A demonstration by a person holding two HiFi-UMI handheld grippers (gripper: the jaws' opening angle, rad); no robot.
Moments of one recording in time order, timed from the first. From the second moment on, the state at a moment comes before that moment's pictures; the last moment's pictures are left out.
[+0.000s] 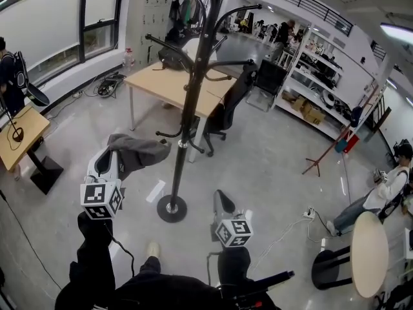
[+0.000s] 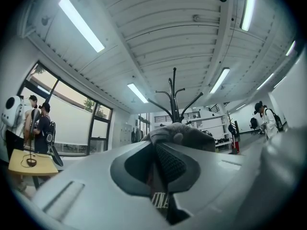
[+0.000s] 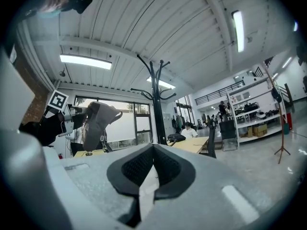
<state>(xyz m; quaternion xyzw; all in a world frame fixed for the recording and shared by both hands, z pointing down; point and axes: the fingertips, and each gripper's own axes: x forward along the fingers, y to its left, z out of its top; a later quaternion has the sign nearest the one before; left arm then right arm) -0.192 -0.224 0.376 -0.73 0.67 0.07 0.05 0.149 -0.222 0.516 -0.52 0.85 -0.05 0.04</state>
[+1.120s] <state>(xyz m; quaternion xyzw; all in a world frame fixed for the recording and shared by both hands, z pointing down) -0.118 -0.174 0.467 -0.76 0.65 0.01 0.04 0.137 -0.194 0.508 -0.48 0.88 -0.03 0.03</state>
